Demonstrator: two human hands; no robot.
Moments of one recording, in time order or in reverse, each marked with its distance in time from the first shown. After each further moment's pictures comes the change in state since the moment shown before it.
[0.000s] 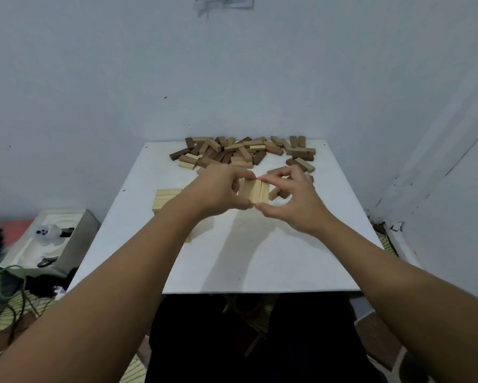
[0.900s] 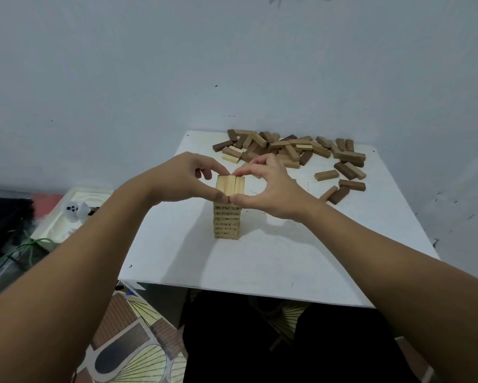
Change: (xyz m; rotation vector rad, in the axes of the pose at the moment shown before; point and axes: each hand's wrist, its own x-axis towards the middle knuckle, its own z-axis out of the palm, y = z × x) left_hand -0.059 -0.134 -0.098 -0.212 -0.056 -0.210; right_hand 0.063 -0.099 0.104 -0.002 -0.321 -0.005
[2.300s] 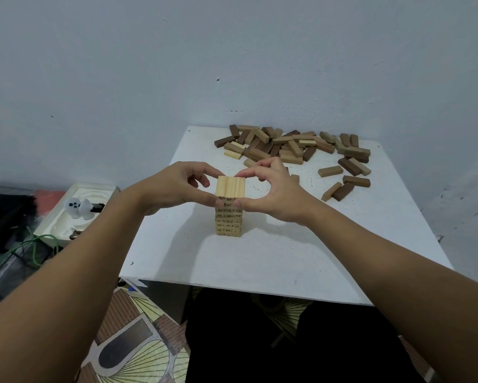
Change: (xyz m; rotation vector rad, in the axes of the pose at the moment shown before) left_hand -0.005 -0.026 0.008 -0.222 -0.057 -0.062; right_hand -0.006 0.007 0.005 0.059 -0.057 0.041
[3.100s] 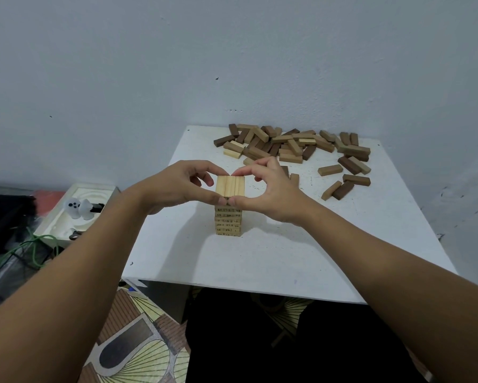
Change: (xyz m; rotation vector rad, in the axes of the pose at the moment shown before) left_hand 0.001 0.004 0.004 -0.016 -0.013 0.010; right_hand 0.002 -0.001 0.007 0.016 0.034 -0.023
